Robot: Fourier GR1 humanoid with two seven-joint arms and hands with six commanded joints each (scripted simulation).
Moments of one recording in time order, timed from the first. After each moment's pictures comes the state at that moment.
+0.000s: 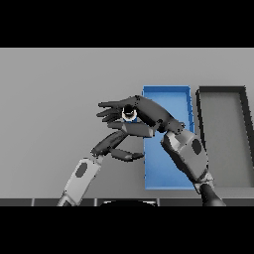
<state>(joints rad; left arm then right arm) -0.25 -0.01 -0.39 -1.52 -0.15 -0.37 0.08 -0.82 -0.13 0.20 -1.87 -0.52 0.18 0.60</state>
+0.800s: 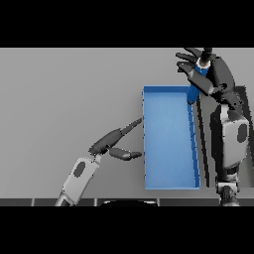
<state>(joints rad) -0.26 0.01 -0.38 -1.54 -0.16 -0.37 0.09 -0.78 -0.38 -0.15 -1.65 -0.39 0.10 0.61</state>
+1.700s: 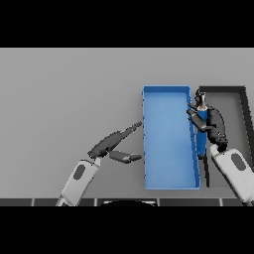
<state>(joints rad) -0.22 0.01 -0.40 -1.56 -0.16 -0.37 0.12 -0.29 -0.76 0.36 -1.73 -0.53 -0.50 0.59</state>
